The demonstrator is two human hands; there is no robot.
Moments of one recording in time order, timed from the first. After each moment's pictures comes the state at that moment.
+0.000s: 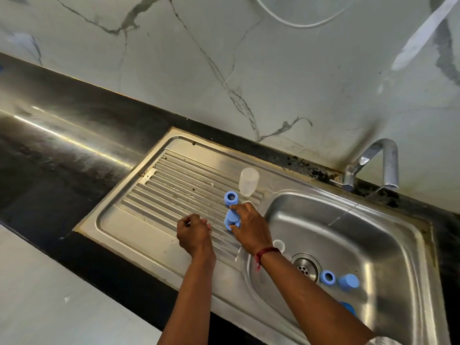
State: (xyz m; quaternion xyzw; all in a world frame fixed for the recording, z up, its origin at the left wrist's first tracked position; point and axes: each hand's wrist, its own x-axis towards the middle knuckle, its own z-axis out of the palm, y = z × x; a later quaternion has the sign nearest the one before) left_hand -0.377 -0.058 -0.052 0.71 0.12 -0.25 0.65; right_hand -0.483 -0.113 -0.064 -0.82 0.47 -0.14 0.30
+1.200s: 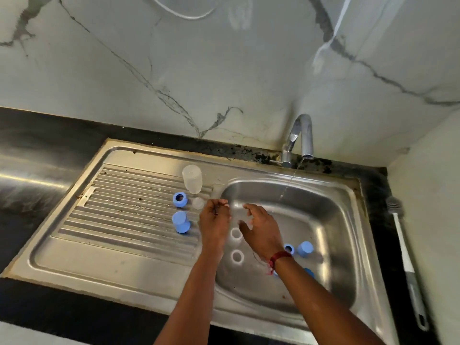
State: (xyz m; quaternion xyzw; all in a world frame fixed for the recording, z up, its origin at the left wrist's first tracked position) left_hand -0.496 -0.096 -0.048 0.68 -0.25 -0.44 0.54; right_hand -0.625 -0.109 -0.070 -0.73 0.58 -0.23 0.28
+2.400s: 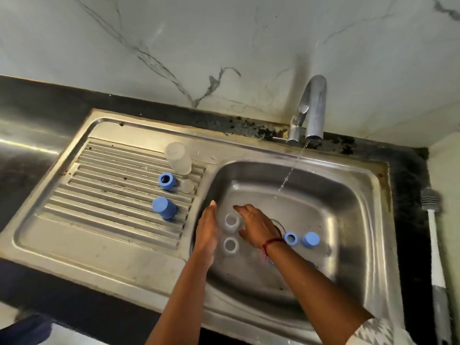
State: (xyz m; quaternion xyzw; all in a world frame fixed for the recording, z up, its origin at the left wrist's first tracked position) left_hand -0.517 -0.090 -0.134 0.74 -0.15 -0.50 0.42; right_hand -0.652 -0.150 -0.168 -0.79 0.51 0.02 0.35
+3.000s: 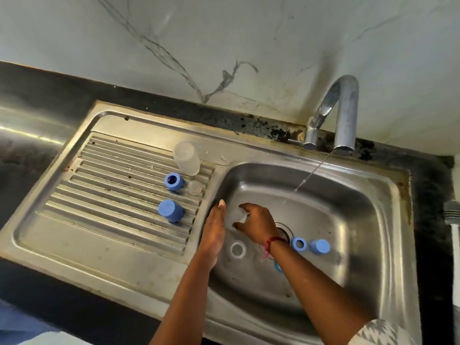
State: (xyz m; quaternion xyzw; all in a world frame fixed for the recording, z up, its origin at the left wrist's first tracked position) left_hand -0.503 -0.104 -0.132 0.69 -0.18 -0.55 0.43; right_hand -0.624 -0.167 -0.178 -0.71 0.56 -0.09 0.41
